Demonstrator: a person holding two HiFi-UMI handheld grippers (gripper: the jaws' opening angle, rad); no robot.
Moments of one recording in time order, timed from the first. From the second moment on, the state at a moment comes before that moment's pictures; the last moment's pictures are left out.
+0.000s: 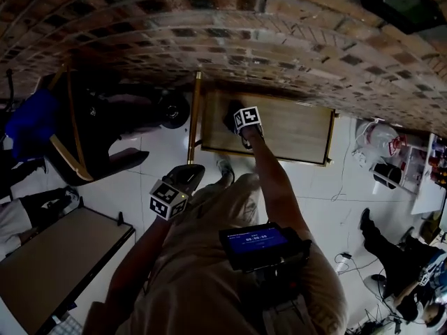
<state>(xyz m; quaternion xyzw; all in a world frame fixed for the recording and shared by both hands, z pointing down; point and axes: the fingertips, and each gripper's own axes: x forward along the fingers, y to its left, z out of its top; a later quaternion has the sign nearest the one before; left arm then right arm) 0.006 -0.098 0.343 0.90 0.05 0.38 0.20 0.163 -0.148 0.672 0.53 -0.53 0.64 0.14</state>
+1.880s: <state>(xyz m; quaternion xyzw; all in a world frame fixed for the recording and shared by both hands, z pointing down) 0.068 -0.069 0.329 0.91 0.01 0.36 0.22 0.193 -0.079 0.578 0.55 -0.58 0.59 0.10</state>
